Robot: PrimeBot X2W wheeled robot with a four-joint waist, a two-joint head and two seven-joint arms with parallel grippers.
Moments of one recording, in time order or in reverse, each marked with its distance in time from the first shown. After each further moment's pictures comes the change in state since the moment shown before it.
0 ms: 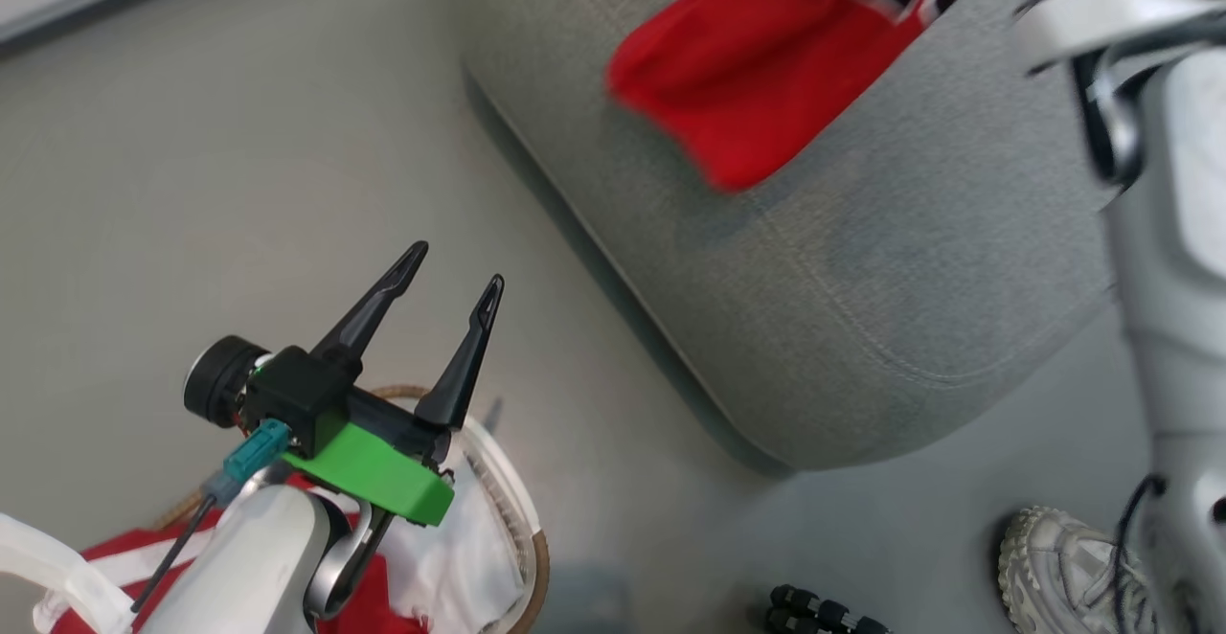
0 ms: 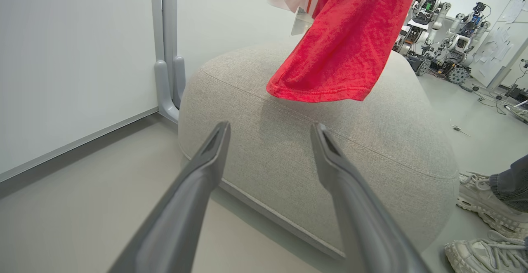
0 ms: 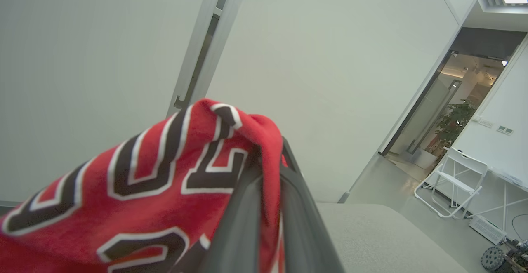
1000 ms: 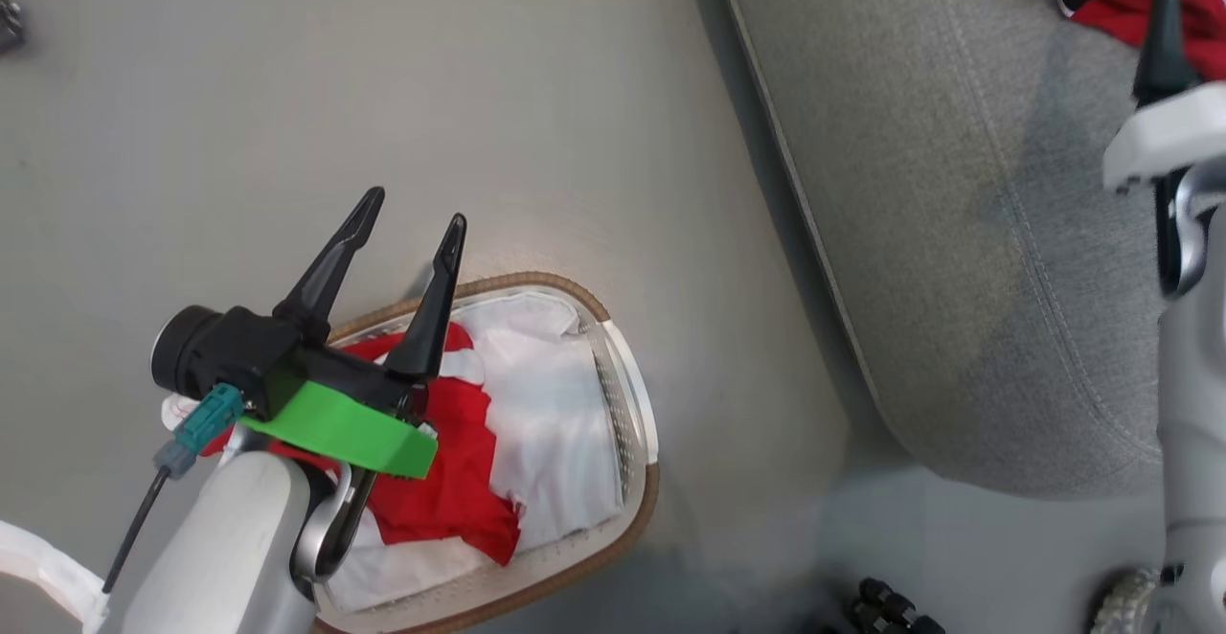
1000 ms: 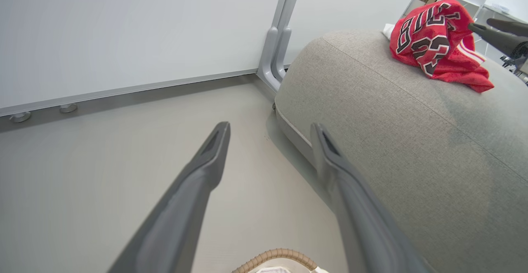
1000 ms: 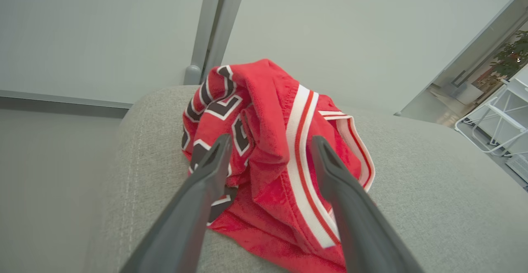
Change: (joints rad) left arm -0.030 -0.042 0.100 -0.012 -0.021 0.000 0.000; right arm 0.148 0.002 -0.309 0.080 -0.189 0.000 0.001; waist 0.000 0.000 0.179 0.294
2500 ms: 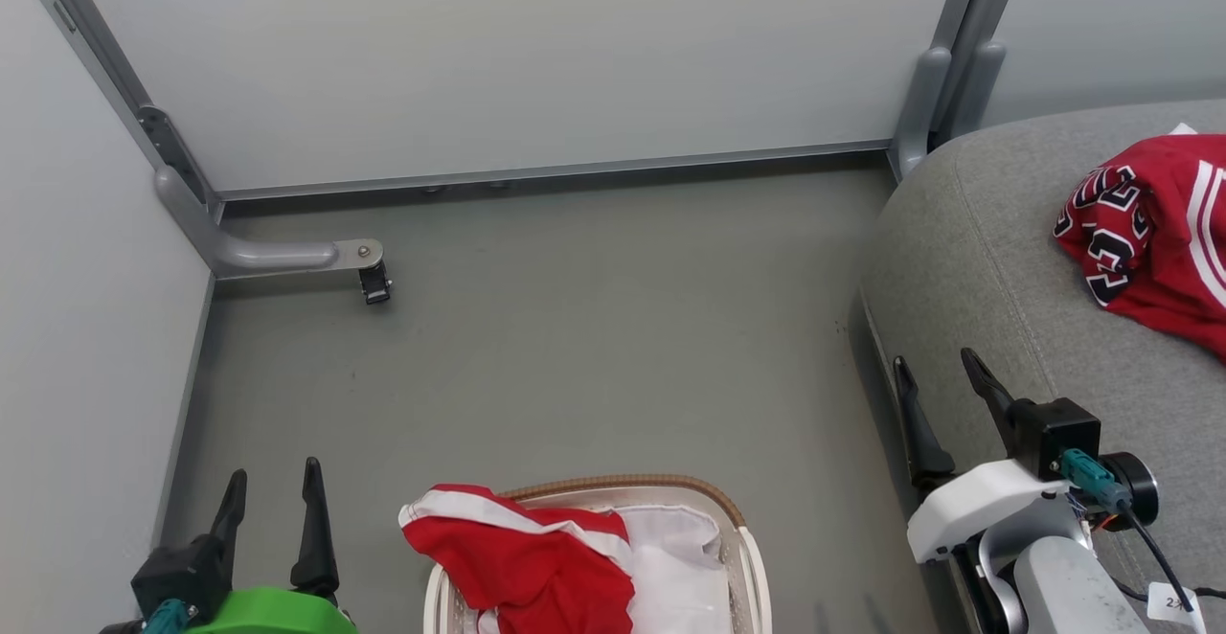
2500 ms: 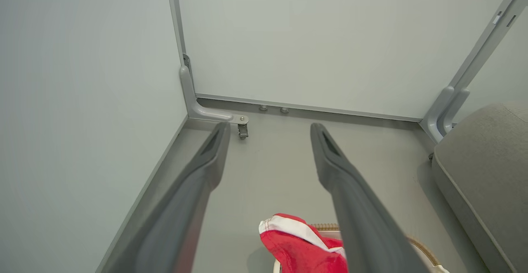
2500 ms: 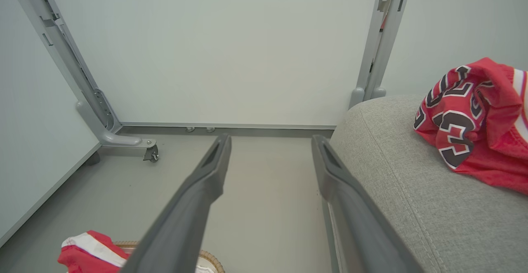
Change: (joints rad) left arm 0.381 -0.245 0.489 0.224 0.223 0.000 0.000; right arm 0.594 0.100 0.333 -0.108 0.349 0.000 -0.001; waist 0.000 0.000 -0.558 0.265
